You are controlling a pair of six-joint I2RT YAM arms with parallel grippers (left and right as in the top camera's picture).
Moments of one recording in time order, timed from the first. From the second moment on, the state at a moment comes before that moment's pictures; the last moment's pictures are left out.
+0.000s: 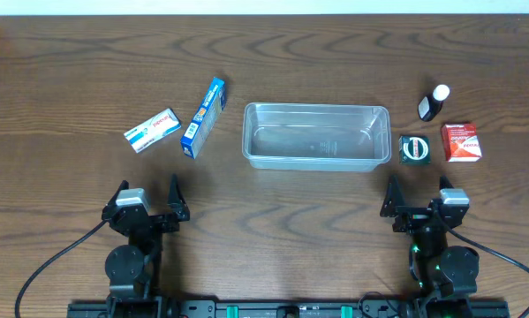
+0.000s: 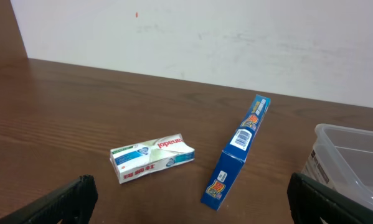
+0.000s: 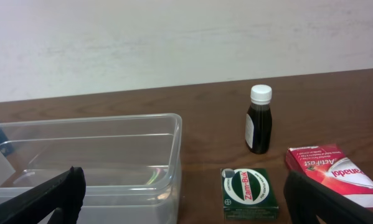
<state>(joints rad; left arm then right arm) 0.00 0.01 0.02 -0.12 -0.05 -0.14 0.09 0.01 0.01 -0.06 0.06 0.16</state>
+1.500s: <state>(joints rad) 0.00 0.01 0.02 -0.12 -0.05 -0.12 0.09 0.01 0.01 -0.06 0.06 0.16</state>
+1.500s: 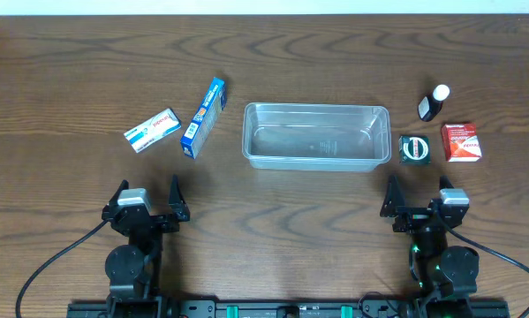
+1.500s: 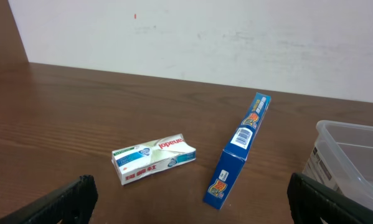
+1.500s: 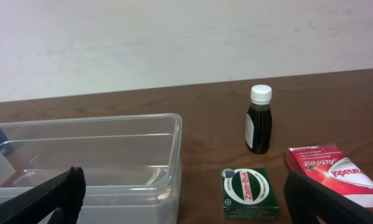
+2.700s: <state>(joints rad) 0.00 0.39 0.57 -0.28 0.24 -0.09 0.09 0.01 0.01 -0.06 0.06 0.16</state>
